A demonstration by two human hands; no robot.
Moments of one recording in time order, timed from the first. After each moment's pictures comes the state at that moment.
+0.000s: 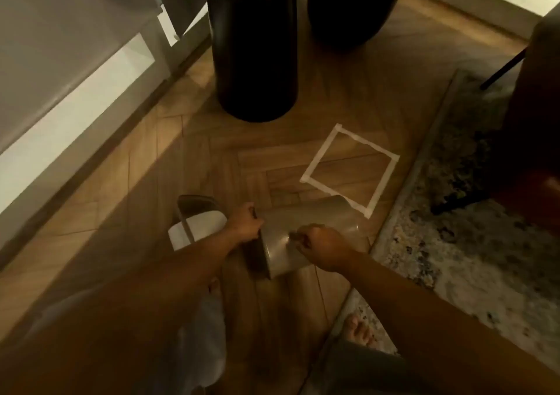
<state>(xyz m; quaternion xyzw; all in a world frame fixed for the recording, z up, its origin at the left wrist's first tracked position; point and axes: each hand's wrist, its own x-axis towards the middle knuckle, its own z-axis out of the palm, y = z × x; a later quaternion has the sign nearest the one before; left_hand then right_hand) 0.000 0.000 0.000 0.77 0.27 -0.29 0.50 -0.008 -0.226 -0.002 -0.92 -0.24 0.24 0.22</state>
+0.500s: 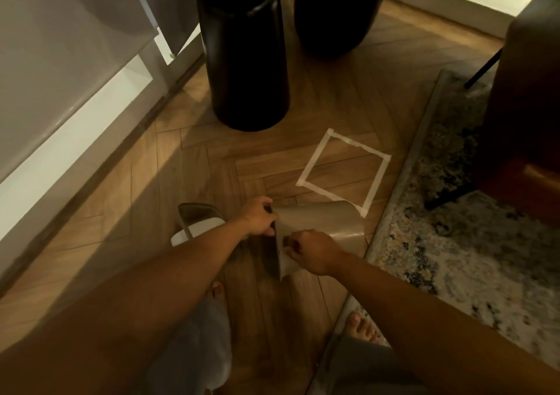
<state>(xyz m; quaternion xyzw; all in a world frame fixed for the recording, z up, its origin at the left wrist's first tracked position) 0.021 -0.023 0.026 0.77 0.22 -0.34 0.50 -0.027 -0.215 0.019 -0.91 -0.23 0.27 0.22</state>
